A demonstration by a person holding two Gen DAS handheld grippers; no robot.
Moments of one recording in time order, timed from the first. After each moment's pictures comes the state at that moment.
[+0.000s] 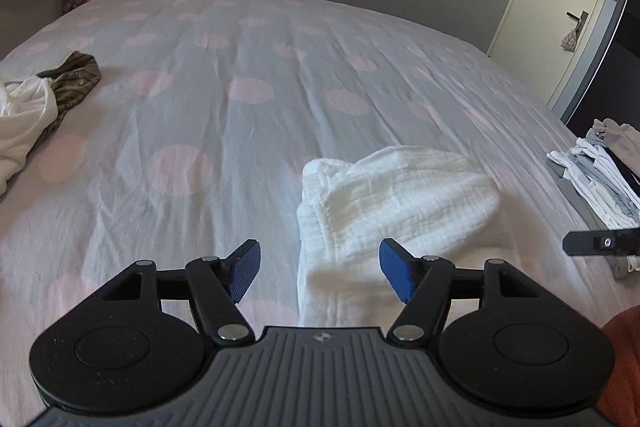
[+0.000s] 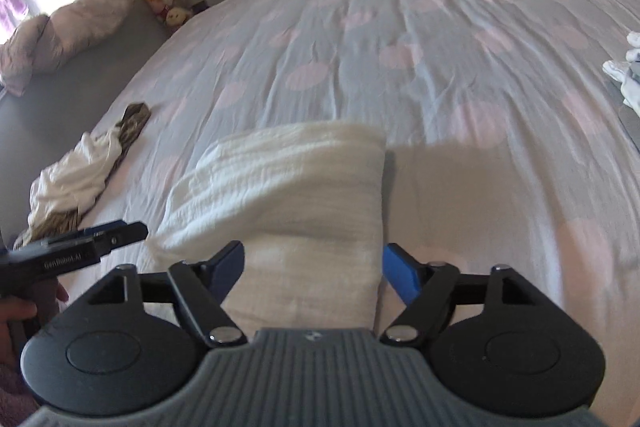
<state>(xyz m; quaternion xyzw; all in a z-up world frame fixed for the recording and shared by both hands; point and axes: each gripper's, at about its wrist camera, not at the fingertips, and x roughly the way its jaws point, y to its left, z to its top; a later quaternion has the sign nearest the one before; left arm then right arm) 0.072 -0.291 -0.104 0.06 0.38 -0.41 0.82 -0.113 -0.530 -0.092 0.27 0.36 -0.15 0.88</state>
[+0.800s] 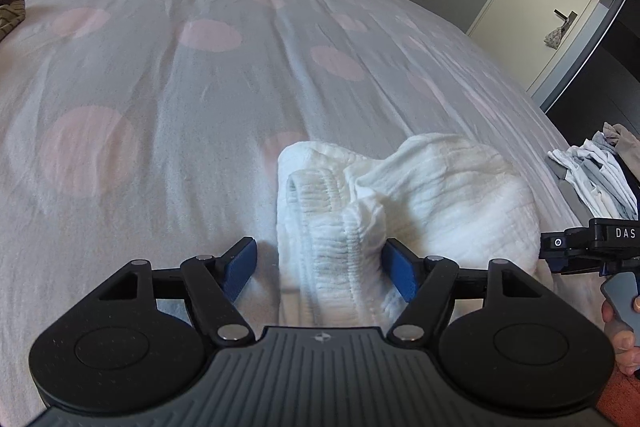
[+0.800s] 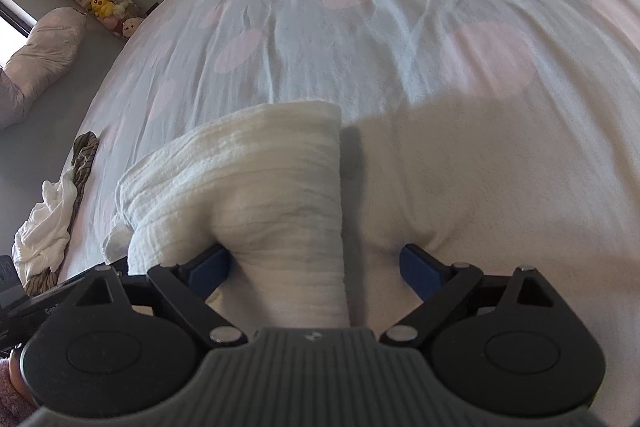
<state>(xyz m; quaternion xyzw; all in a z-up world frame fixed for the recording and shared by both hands) 0.127 -0.349 -0.185 0.03 0.44 -0.46 0.77 -0.044 -0.583 -0.185 0.36 0.39 -0.16 0.83</state>
